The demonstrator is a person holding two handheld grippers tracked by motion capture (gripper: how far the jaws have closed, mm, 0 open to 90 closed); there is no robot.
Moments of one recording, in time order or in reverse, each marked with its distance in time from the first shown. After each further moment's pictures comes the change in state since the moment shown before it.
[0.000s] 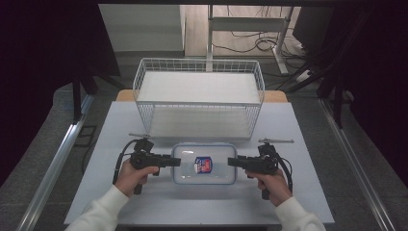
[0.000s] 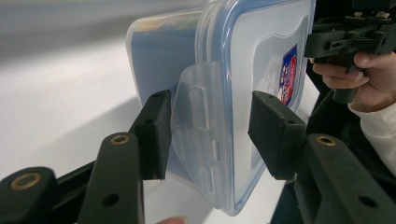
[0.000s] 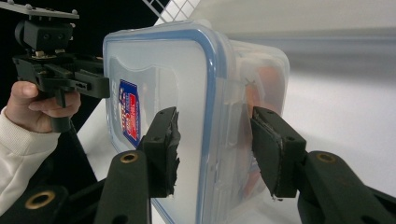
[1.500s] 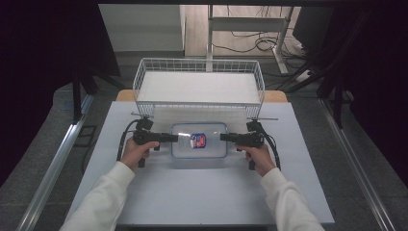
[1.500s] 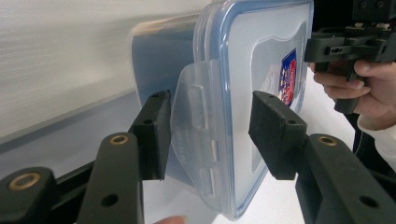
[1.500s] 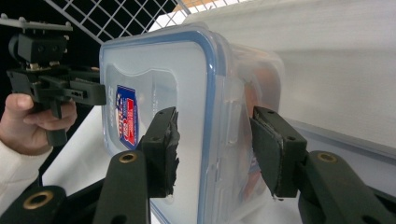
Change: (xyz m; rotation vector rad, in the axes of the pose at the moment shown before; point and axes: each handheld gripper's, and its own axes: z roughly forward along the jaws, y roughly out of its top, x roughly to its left) left arm 0.070 0.051 0.016 -0.061 0.026 -0.016; right arm -0.051 0.060 0.060 -0.037 -0.009 0.002
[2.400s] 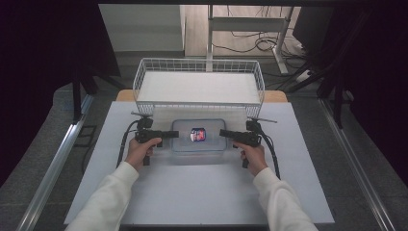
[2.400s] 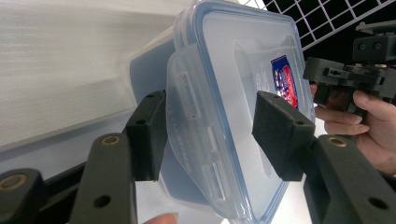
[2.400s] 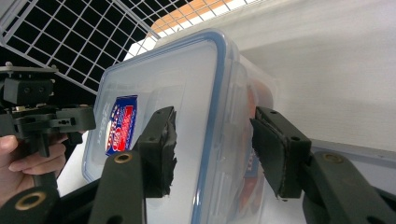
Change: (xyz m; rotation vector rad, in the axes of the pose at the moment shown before) left arm 0.015 0.001 0.012 -0.069 0.004 -0.130; right arm -0.006 -0.002 0.013 -0.082 -0.090 0.138
